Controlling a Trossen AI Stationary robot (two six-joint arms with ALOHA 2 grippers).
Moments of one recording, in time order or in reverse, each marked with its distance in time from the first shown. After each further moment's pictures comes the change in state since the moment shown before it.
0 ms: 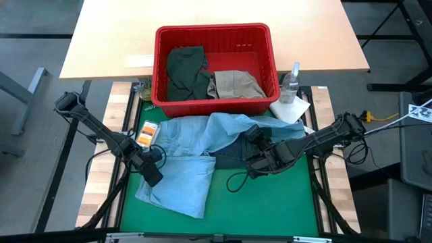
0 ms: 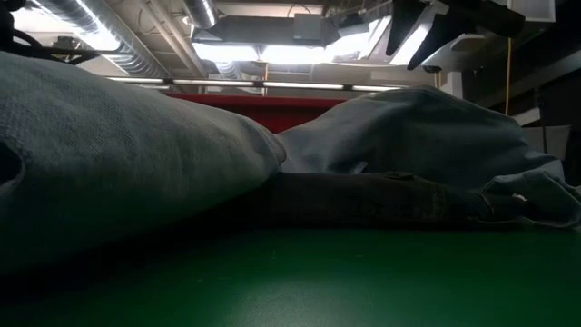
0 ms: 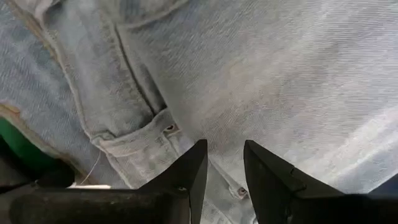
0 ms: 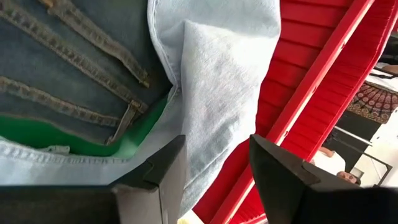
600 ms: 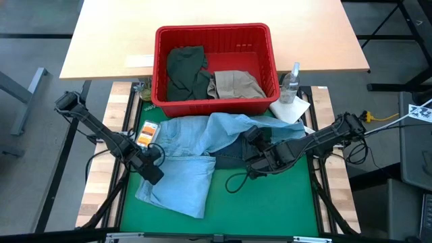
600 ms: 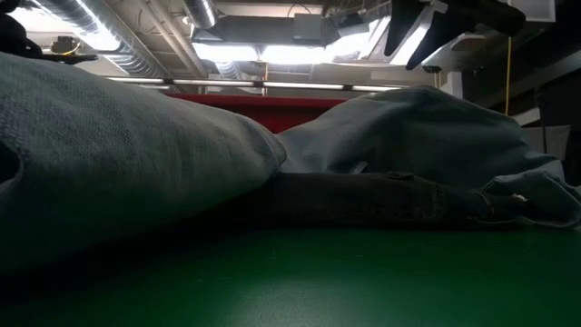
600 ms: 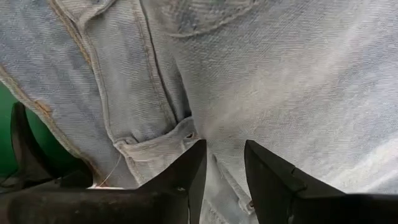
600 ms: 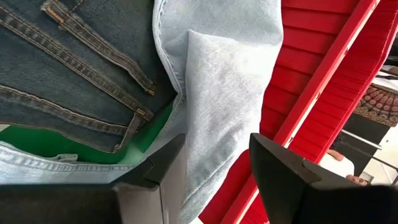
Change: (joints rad) left arm -0.018 0.000 0.000 -0.037 -0.073 -0.081; right arm 0.000 0.001 0.000 0.028 -0.027 -0.003
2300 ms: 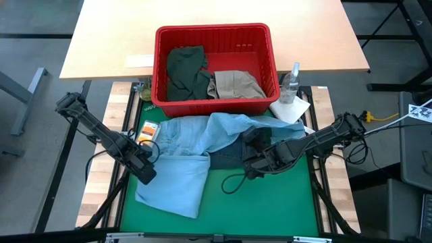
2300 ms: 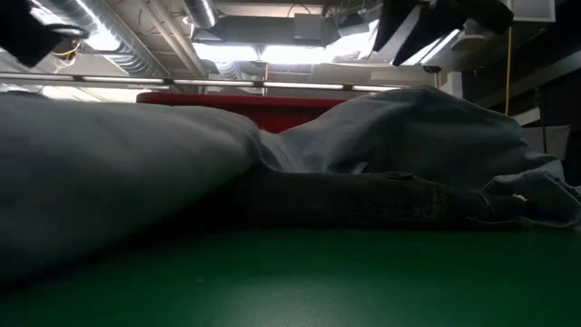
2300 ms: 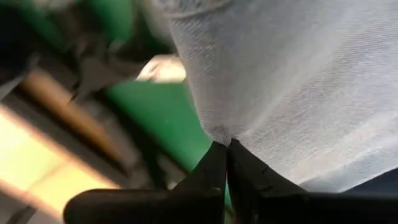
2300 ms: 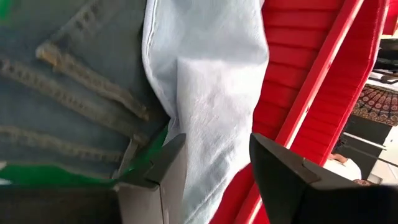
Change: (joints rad) left arm -0.005 0.073 0.314 -0.512 0.227 -0.098; right arm 0.000 0.001 0.000 0.105 -0.002 -0.006
